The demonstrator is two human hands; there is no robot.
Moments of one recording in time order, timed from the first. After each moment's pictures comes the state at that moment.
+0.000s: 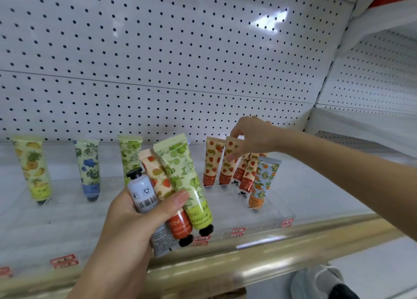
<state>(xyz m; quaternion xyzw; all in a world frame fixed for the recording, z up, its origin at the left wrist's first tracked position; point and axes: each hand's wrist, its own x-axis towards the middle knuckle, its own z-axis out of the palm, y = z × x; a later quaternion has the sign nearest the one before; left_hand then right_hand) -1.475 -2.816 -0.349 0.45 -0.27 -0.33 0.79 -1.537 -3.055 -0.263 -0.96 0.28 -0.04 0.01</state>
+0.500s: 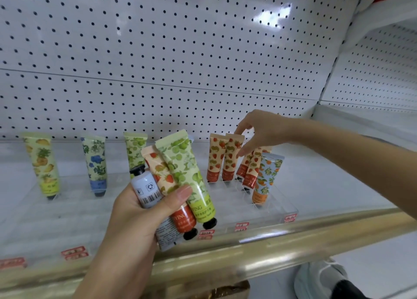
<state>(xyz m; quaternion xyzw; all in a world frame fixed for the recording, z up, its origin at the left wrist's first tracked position) -1.474 -2.813 -0.352 0.44 -0.25 -0.33 0.80 -1.549 -3.050 -0.249 -0.97 0.26 -0.02 0.00</state>
